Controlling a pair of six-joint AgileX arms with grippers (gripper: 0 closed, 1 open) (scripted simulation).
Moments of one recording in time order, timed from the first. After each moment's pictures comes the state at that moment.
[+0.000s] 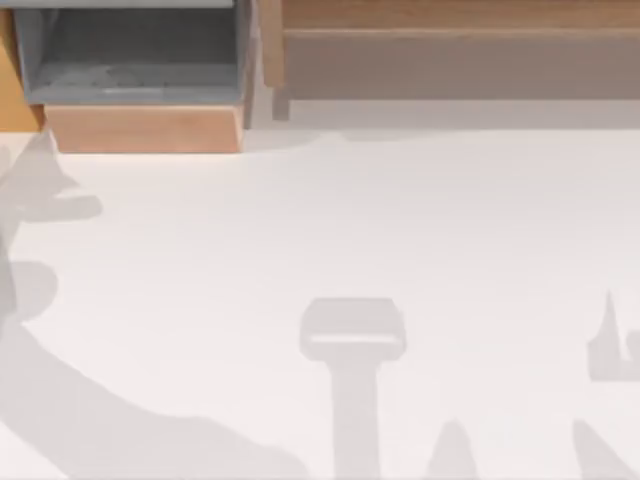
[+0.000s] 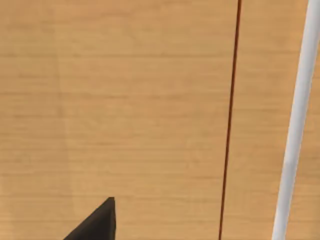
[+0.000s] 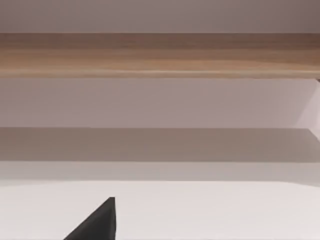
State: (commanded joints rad) left arm 0.41 2.28 1.10 1.17 0.46 1.58; right arm 0.00 0.00 0.00 0.00 0.00 0.00
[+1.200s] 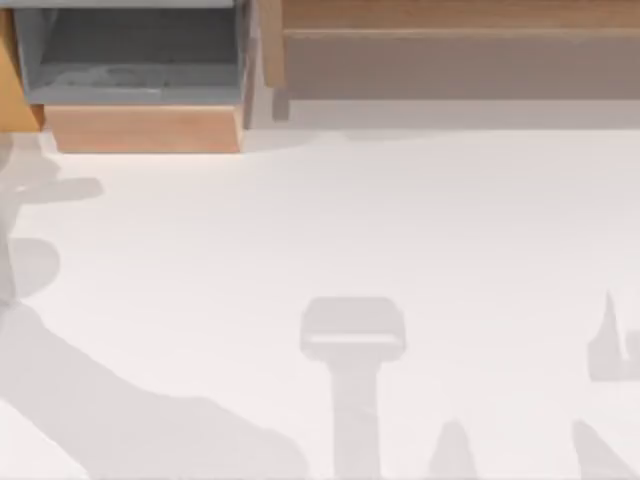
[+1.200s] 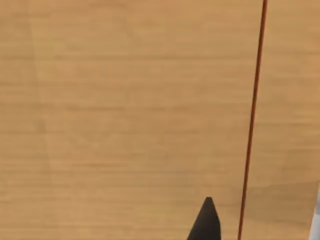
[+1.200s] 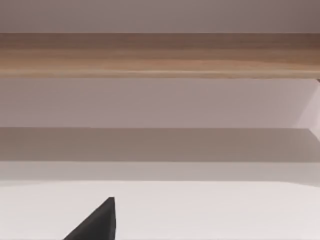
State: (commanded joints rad) left arm 0.39 2.33 1.21 1.11 0.44 1.58; right arm 0.00 0.00 0.00 0.00 0.00 0.00
